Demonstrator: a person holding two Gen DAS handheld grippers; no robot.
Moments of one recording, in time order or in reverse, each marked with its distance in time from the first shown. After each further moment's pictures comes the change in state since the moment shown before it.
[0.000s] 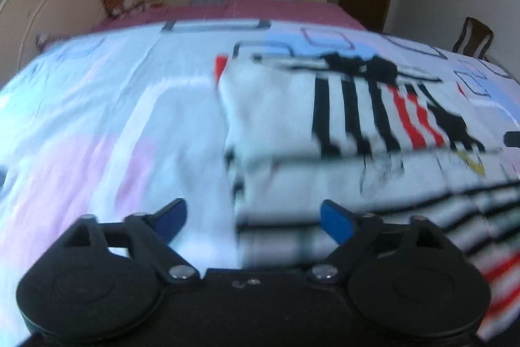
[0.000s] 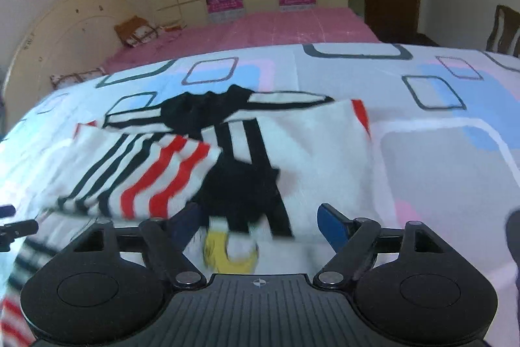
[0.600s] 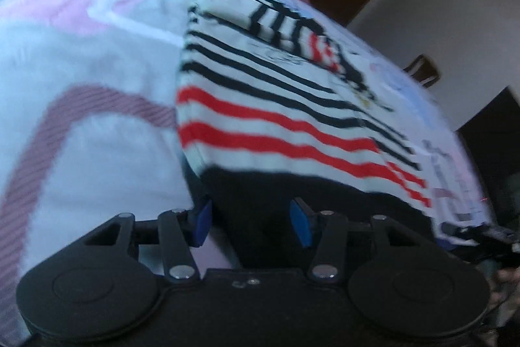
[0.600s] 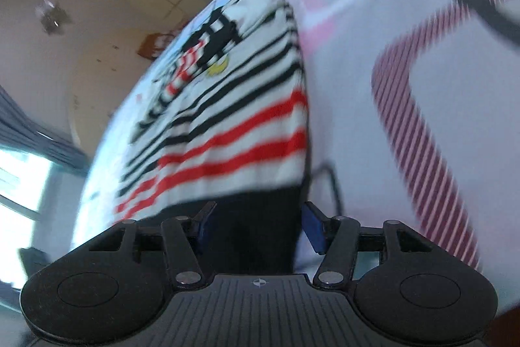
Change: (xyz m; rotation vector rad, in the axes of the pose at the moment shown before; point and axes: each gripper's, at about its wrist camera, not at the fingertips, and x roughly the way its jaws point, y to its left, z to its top) left arm -0.089 0.001 -0.136 -0.299 0.092 -0.373; right arm -0.127 -0.086 -0.184 0.527 0.179 0.410
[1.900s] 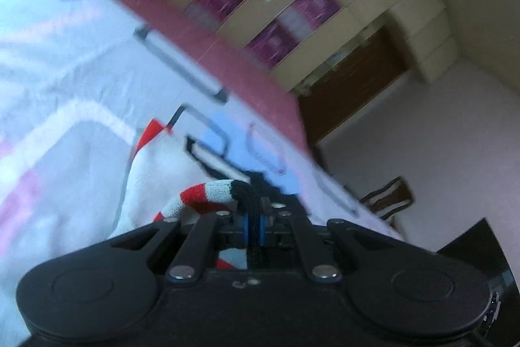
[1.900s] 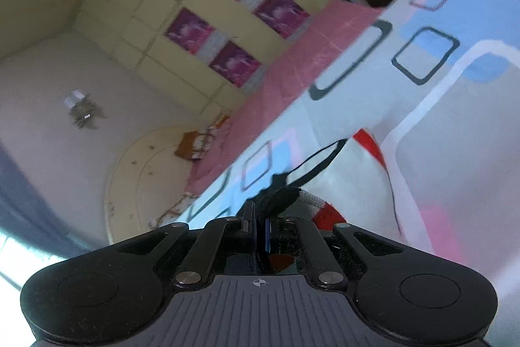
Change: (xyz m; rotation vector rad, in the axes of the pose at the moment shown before) left arm 0.113 0.001 0.244 -0.235 -0.290 -0.107; right arm 0.100 0.057 0.278 0.057 -0.312 0.103
